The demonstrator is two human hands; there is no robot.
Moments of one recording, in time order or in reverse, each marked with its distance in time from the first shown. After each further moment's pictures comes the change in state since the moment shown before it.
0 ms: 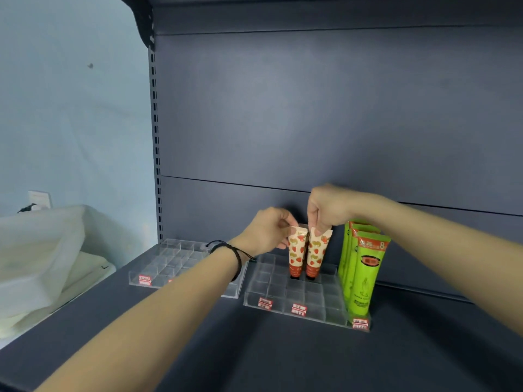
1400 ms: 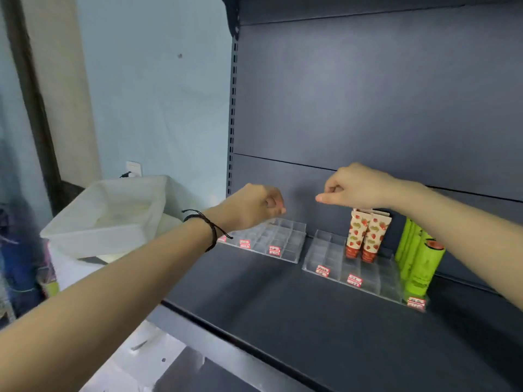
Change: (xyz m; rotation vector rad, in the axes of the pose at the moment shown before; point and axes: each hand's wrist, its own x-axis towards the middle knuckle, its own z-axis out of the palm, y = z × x) left_hand -0.108 -0.014 -0.104 0.565 0.093 0.009; right_hand -0.011 -0.068 0.001 -0.009 0.220 -0.159
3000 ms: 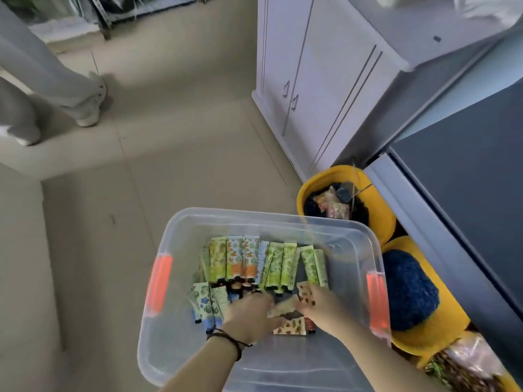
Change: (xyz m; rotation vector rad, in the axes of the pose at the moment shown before) left_hand -0.675 -0.236 0.544 -0.332 -0.747 -1.203; right_hand -0.283 -0.424 0.792 0.514 -1.193 -0.083
